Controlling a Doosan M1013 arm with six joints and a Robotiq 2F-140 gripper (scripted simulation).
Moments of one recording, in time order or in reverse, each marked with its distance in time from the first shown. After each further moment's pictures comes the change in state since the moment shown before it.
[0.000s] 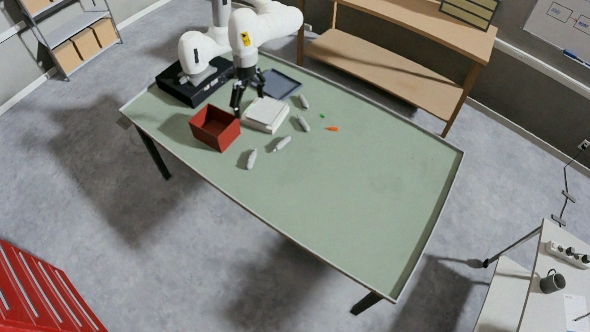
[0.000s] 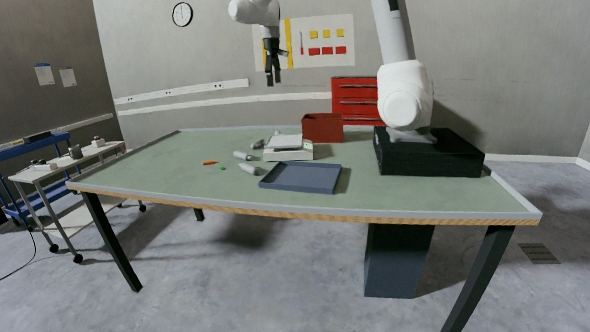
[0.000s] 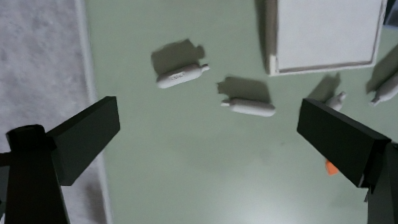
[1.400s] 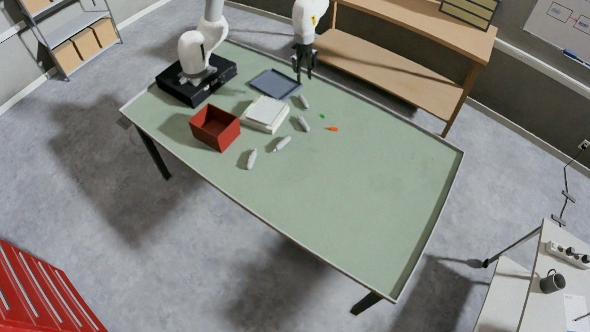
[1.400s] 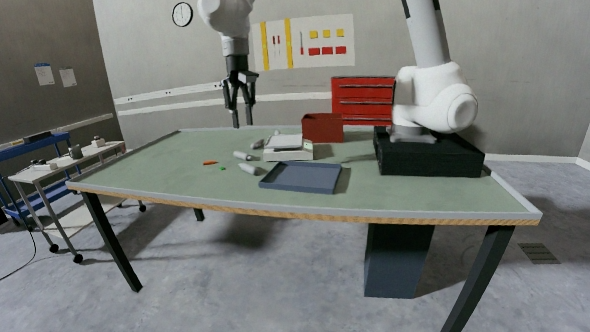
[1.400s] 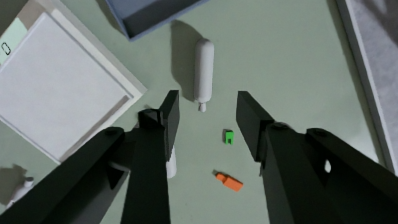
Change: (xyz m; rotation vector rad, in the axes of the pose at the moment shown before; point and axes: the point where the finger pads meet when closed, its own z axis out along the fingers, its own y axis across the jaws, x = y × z) arm -0.025 0.390 0.075 -0.067 0.029 0.612
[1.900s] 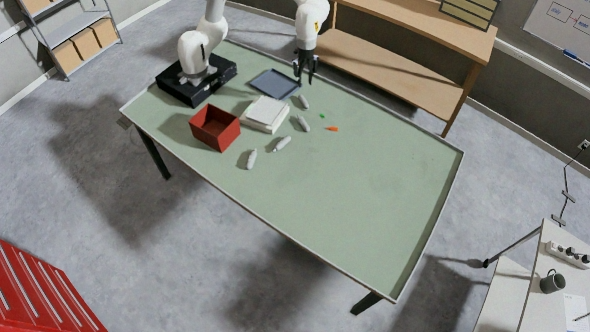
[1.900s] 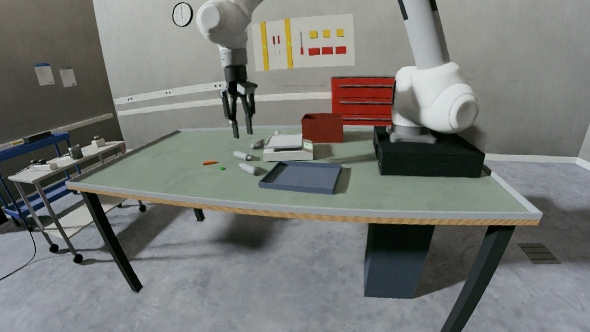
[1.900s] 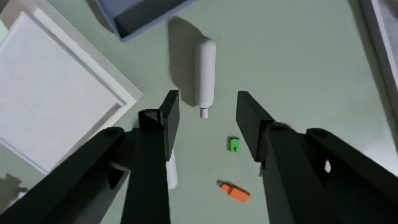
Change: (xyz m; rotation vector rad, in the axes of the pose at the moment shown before) arm -0.001 0.003 0.036 0.026 -0.006 0.021
